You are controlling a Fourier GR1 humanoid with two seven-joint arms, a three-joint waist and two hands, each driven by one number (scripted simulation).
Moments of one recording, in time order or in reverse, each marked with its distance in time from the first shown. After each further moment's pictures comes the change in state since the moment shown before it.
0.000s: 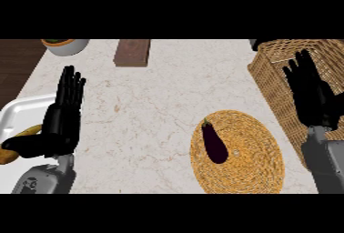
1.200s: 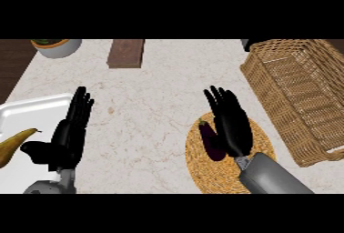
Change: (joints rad) left arm 0.109 0.005 -0.036 0.036 0.031 -0.059 0.043; right arm -0.115 -0.011 0.771 0.083 1.453 -0.198 0.501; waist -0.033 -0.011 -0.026
